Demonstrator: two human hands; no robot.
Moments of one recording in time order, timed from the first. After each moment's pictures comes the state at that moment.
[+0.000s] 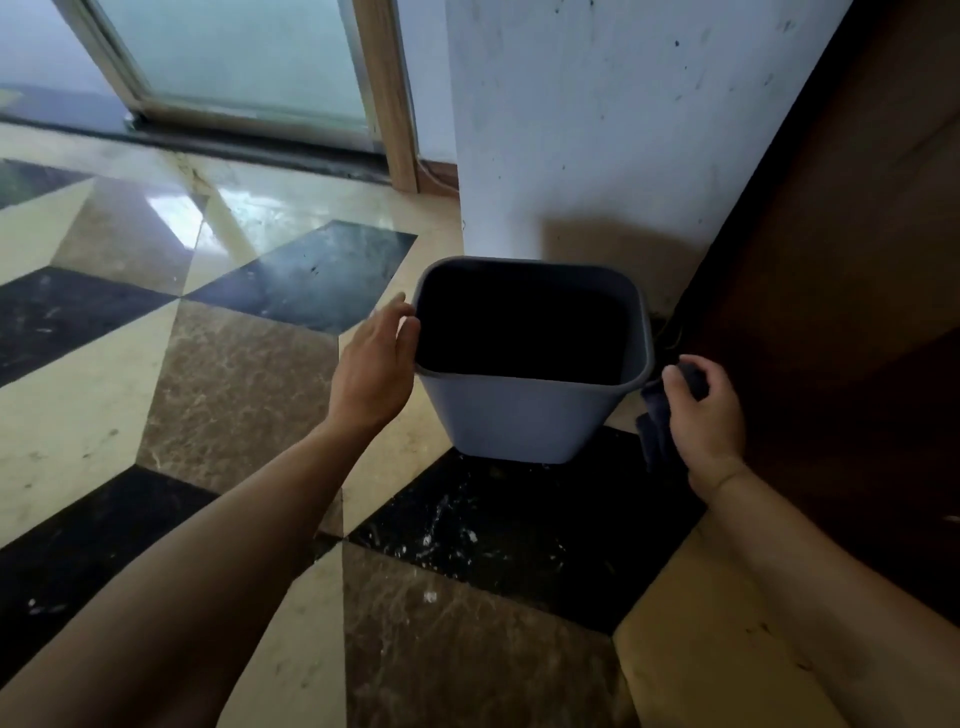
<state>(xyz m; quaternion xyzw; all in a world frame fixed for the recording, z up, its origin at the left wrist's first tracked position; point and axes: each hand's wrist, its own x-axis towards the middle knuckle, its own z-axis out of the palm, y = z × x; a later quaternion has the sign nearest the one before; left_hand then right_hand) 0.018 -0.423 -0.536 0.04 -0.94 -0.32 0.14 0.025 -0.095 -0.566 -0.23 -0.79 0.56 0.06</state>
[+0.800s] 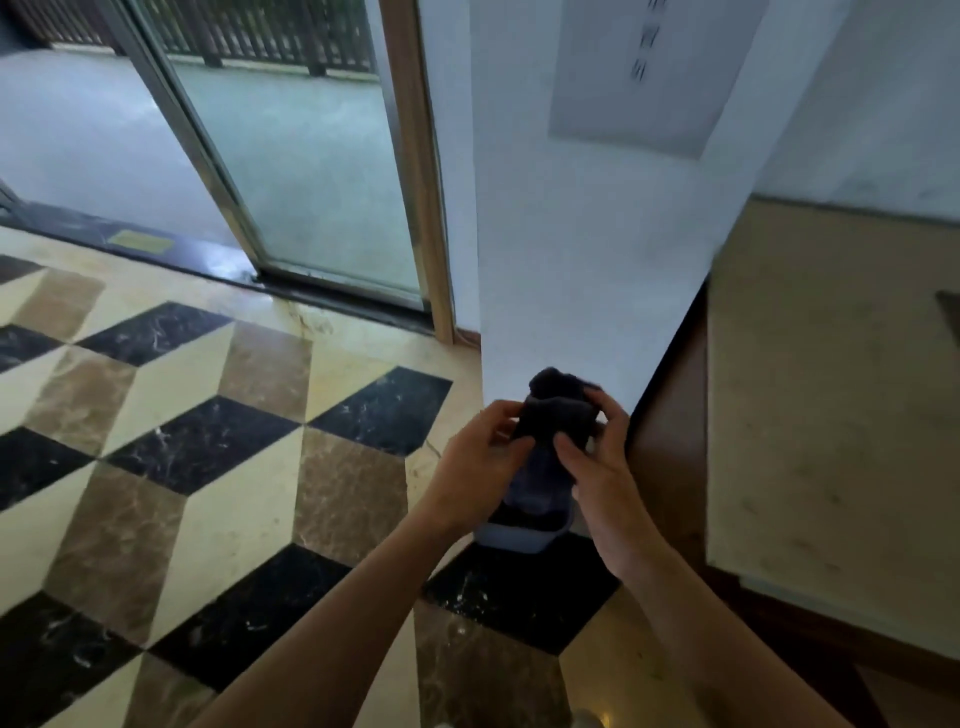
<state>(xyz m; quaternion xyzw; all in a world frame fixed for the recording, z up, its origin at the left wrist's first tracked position) 0.121 -0.330 0.065 -0.01 -0.83 -0.56 0.00 0.118 -0.177 0.043 -0.01 -0.61 0.79 -0.10</state>
